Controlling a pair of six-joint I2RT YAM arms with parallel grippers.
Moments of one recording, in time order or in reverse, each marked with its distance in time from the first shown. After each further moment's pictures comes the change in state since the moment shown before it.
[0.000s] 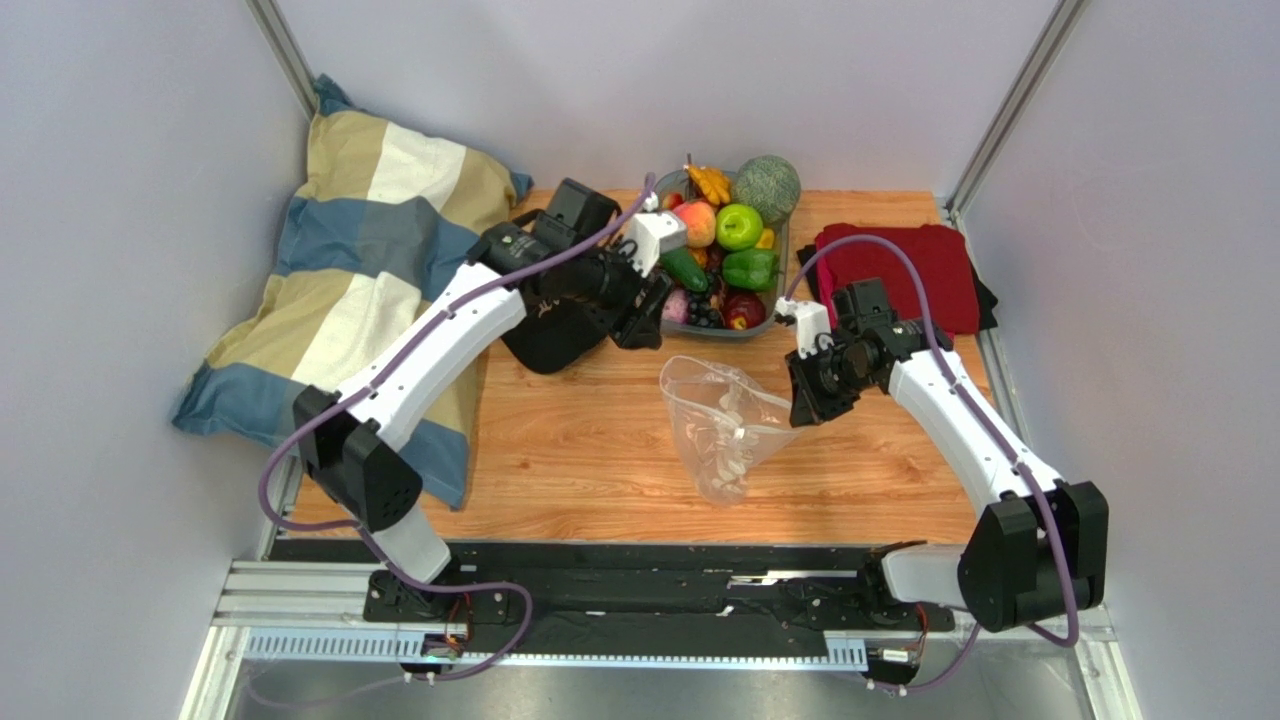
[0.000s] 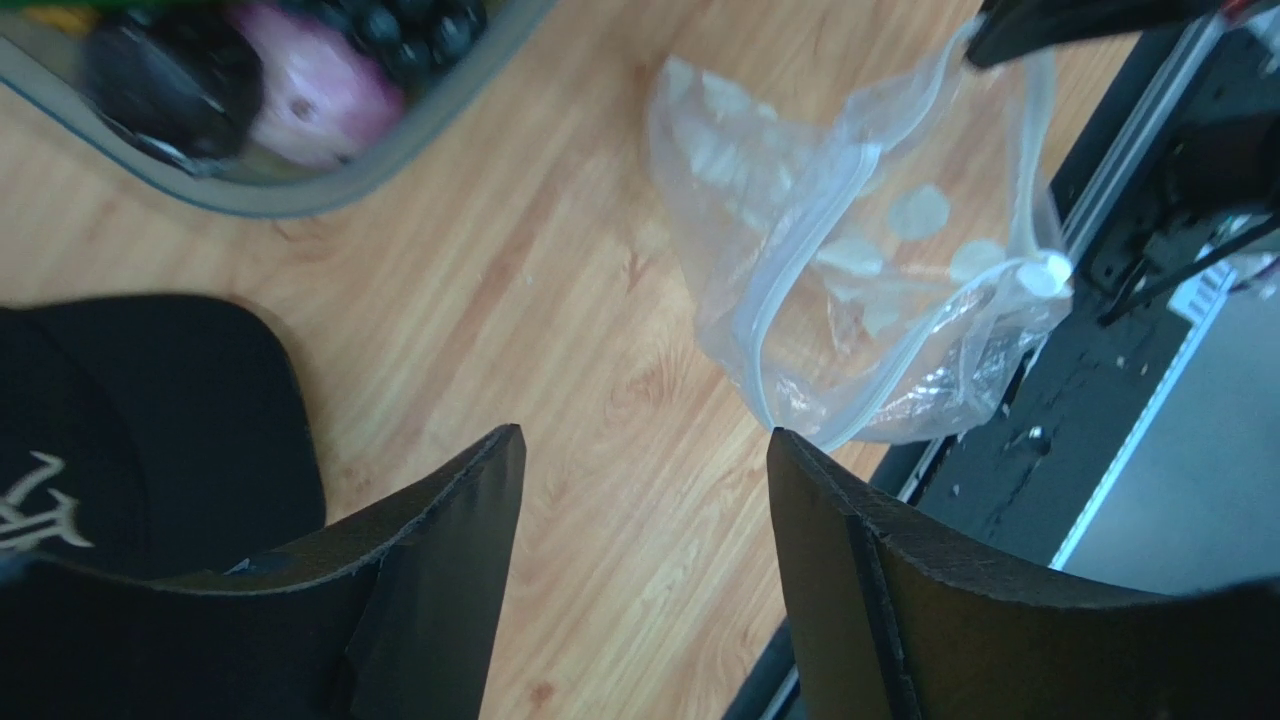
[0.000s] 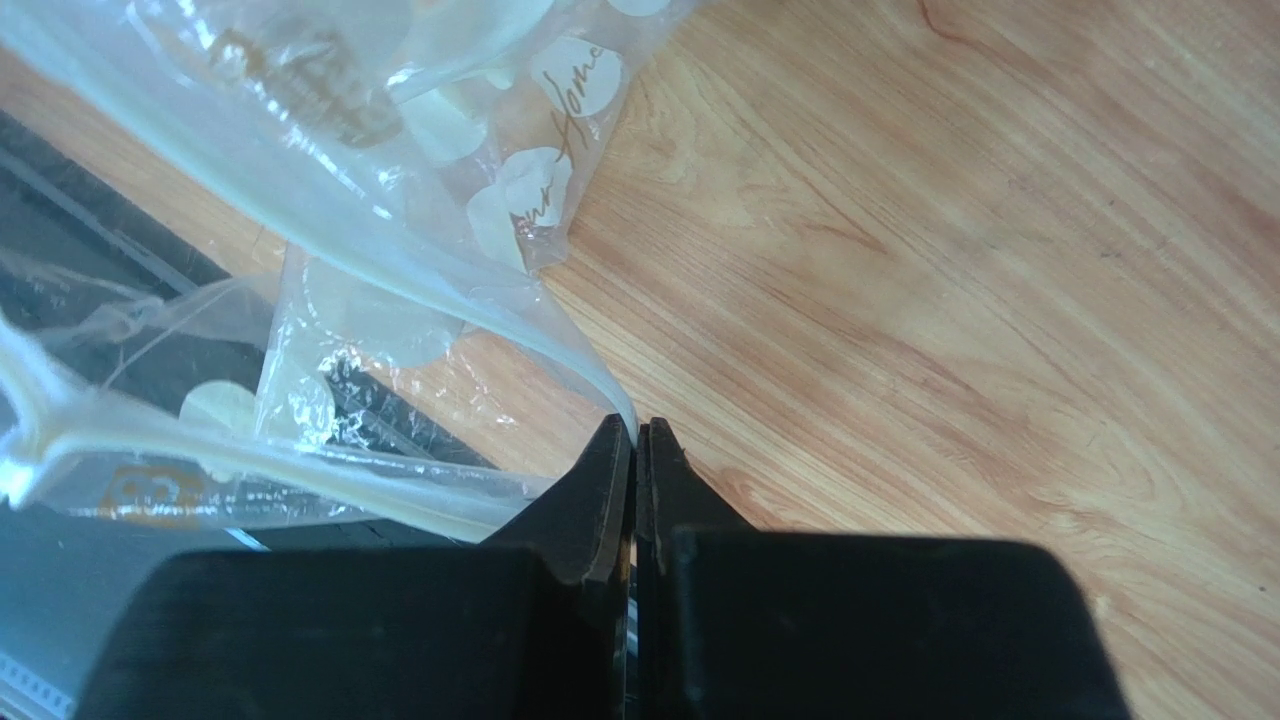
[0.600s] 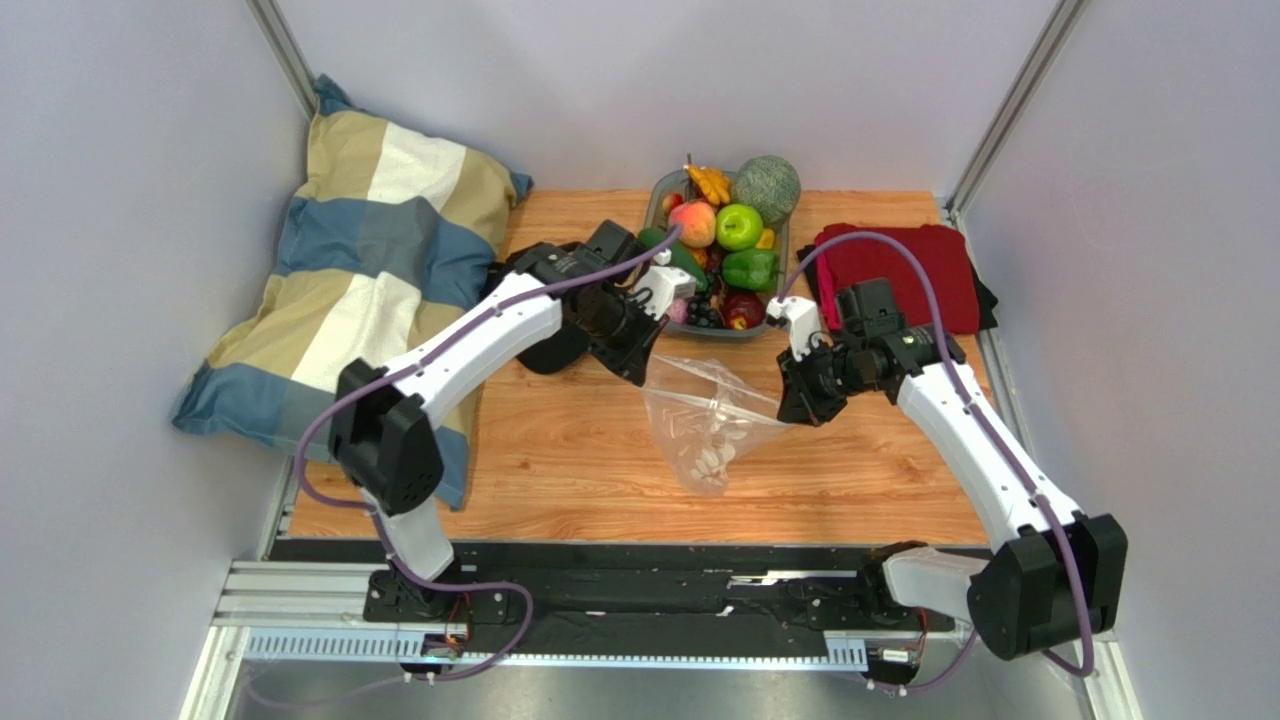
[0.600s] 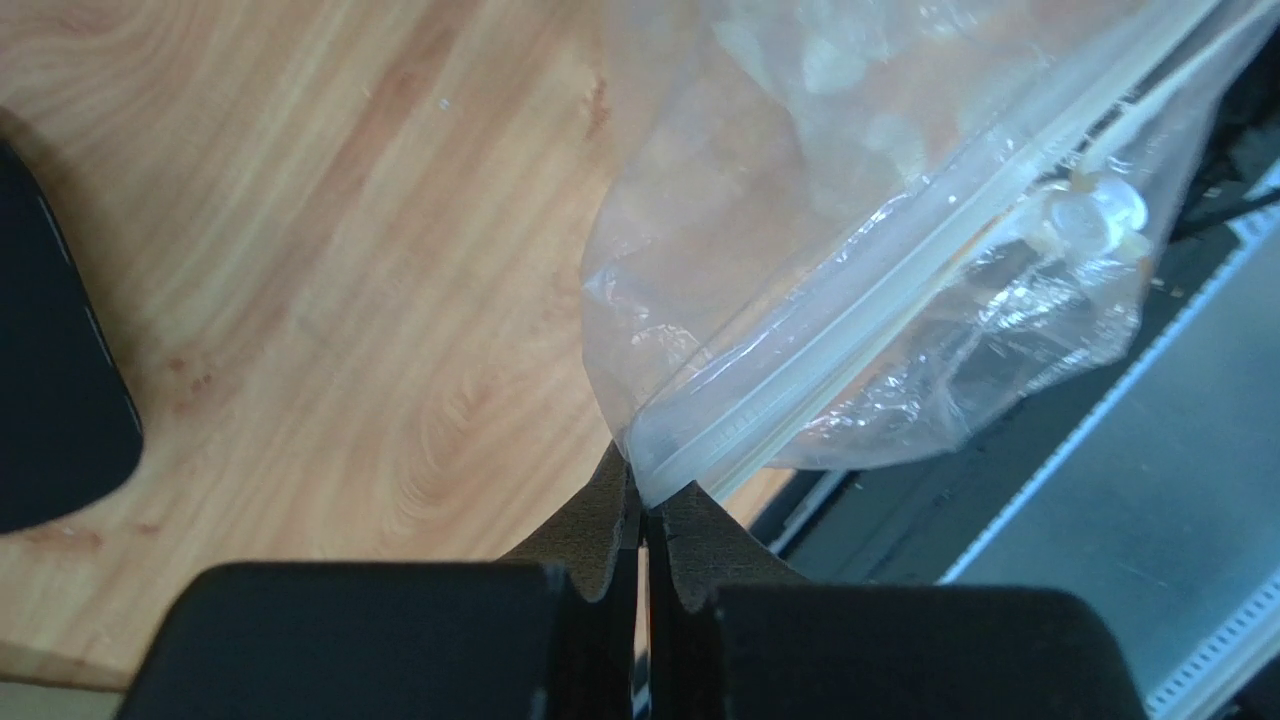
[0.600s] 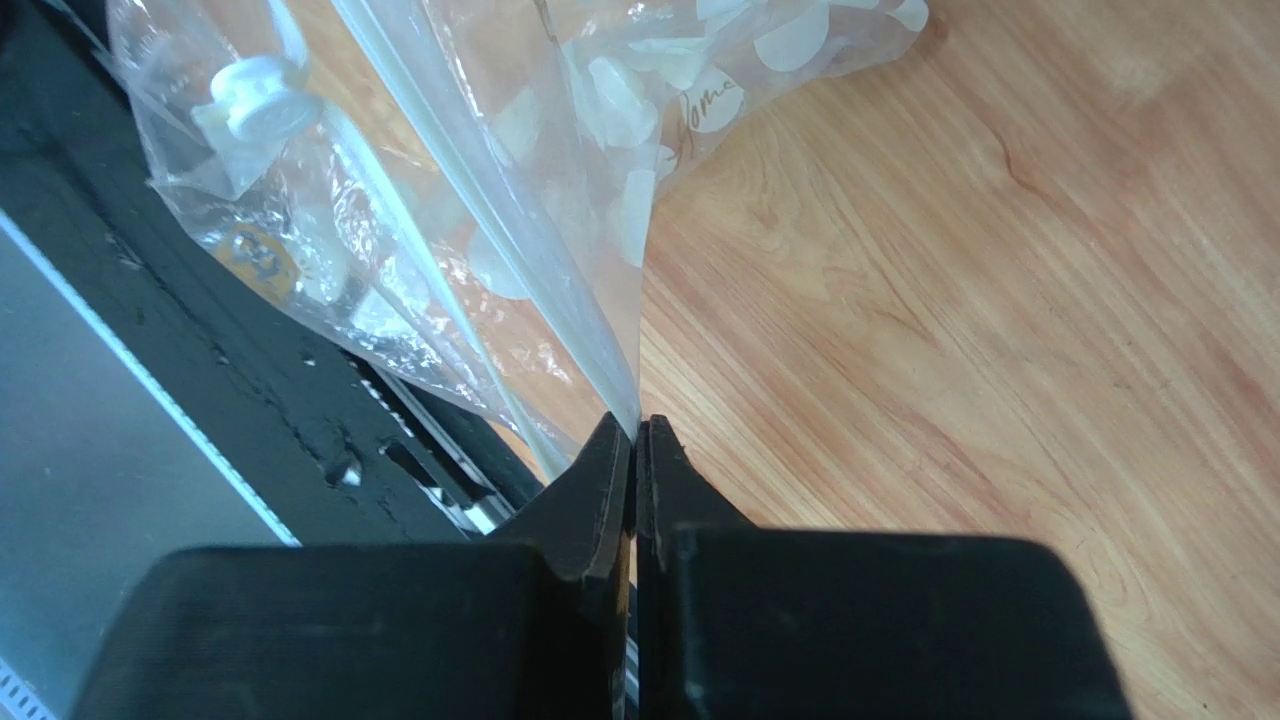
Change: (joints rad) left arm -0.027 0.021 -0.140 -0.052 -0.030 -0.087; right arm 0.027 -0.093 0.034 -0.023 -0.136 -0.113
